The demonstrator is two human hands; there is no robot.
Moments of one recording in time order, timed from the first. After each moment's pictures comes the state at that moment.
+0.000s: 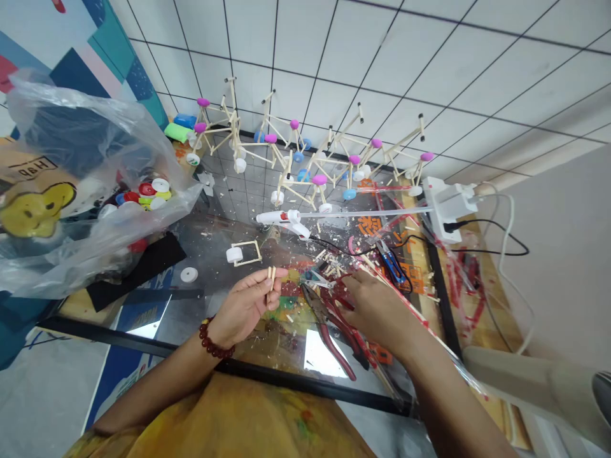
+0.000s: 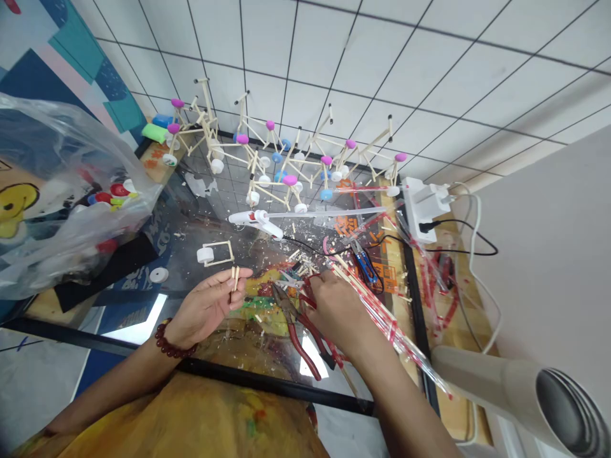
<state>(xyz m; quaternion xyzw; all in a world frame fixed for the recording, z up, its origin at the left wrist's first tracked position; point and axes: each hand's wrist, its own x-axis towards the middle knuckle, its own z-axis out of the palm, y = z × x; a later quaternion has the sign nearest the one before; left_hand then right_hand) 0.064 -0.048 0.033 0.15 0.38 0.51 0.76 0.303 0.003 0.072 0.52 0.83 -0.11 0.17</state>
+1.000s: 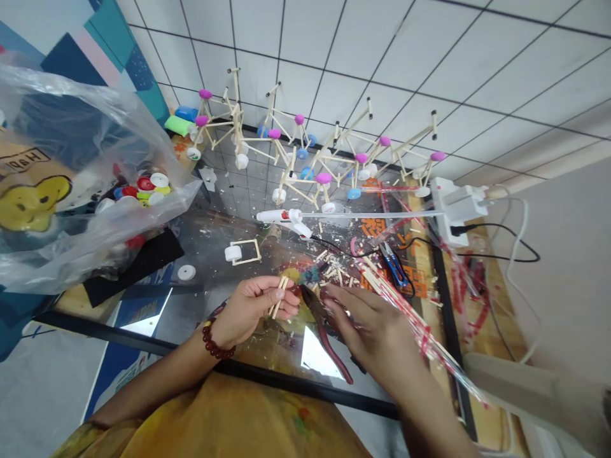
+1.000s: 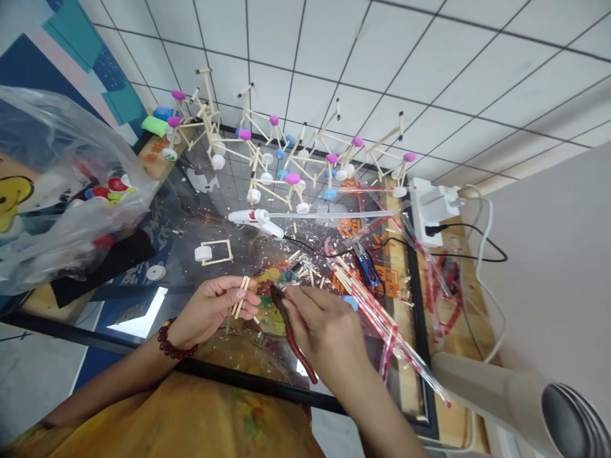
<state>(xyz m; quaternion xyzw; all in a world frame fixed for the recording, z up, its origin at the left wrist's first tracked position) 0.072 -0.051 0.029 0.21 0.43 0.44 0.76 0.300 -0.032 0.077 0.47 0.86 -0.11 -0.18</state>
